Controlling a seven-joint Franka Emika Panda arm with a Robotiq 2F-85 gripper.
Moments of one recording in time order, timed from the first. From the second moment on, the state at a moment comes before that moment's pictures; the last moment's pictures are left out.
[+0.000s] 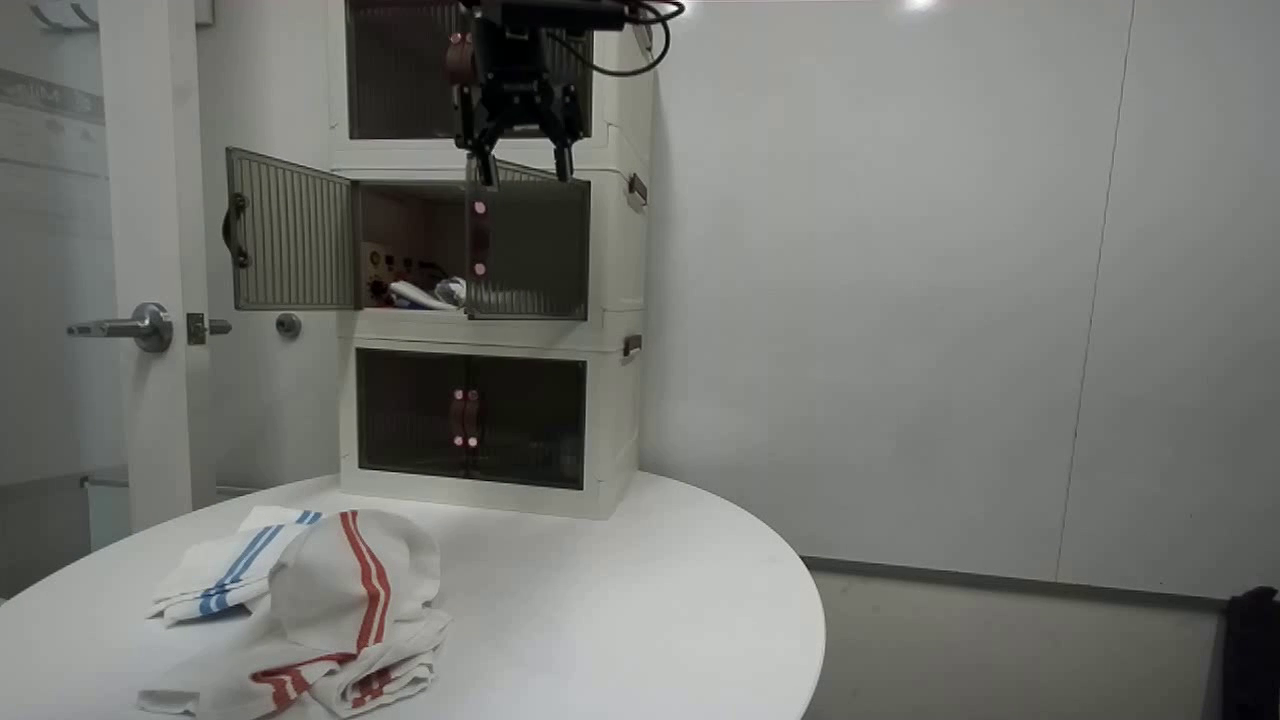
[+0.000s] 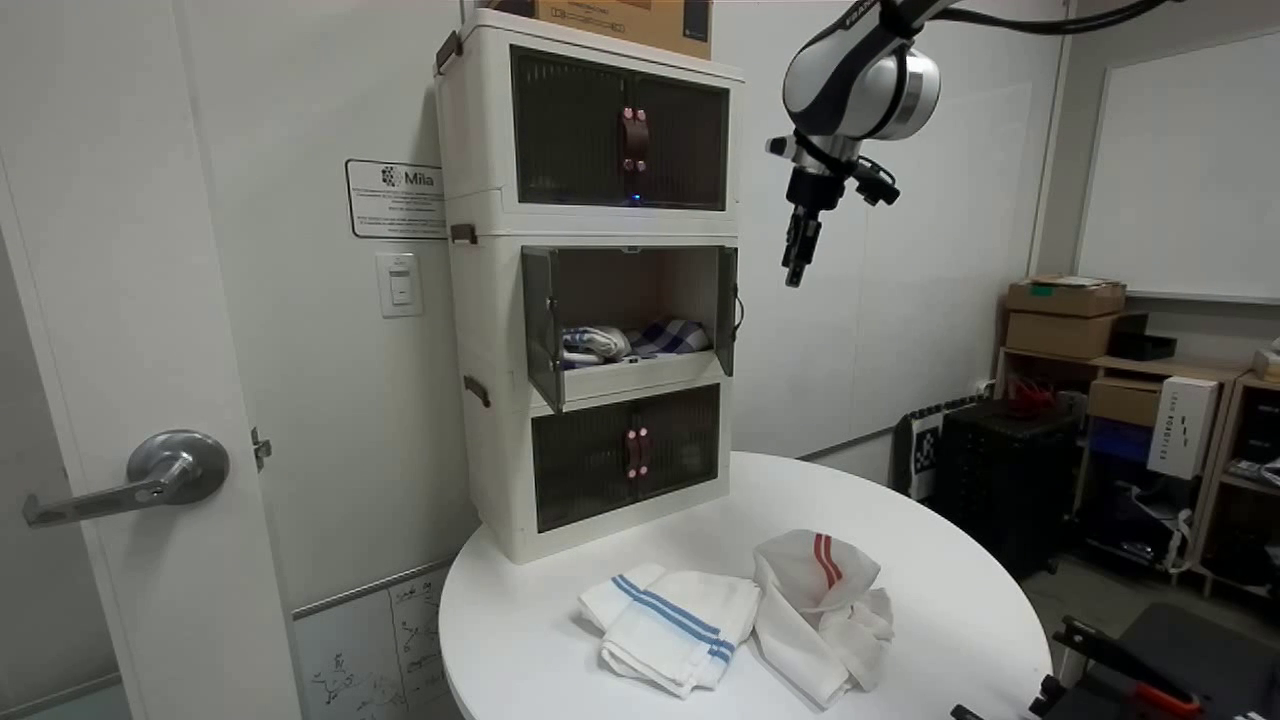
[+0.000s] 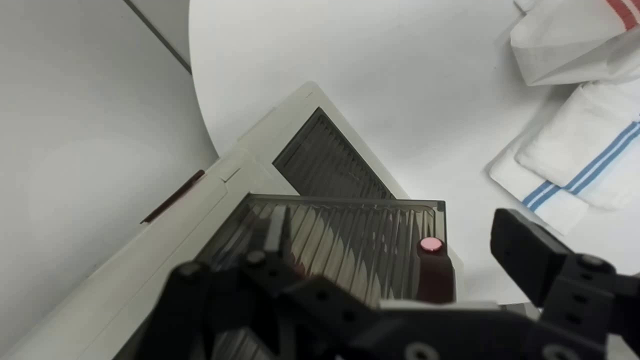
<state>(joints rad) -0.11 0.04 -0.12 -1.96 0.02 2.35 -1.09</state>
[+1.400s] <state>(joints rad) -0.05 0.21 0.02 -1.90 0.13 2.73 -0.60</state>
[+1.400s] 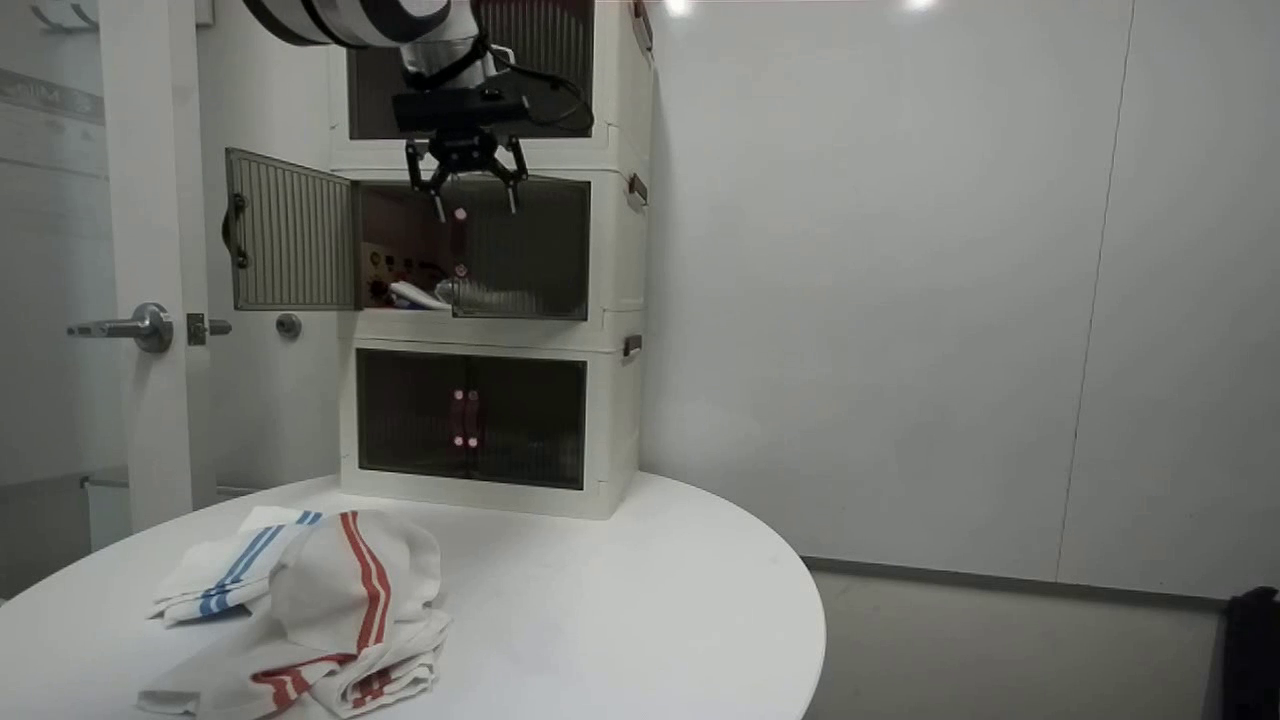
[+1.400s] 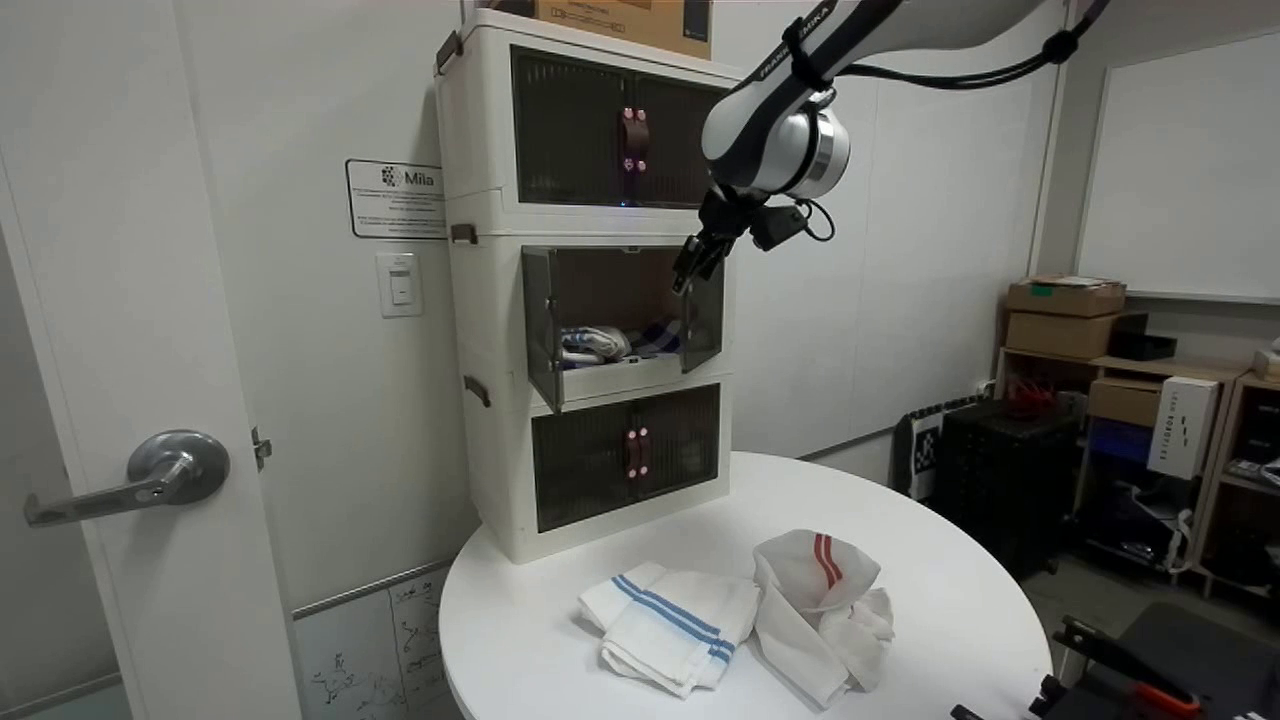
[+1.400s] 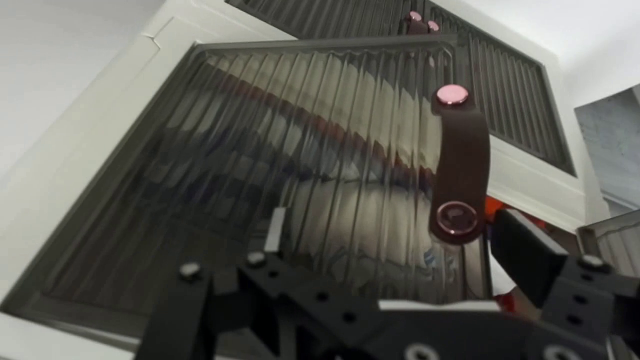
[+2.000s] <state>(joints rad) -0.03 0.28 0.02 -1.90 0.03 2.85 -0.32</state>
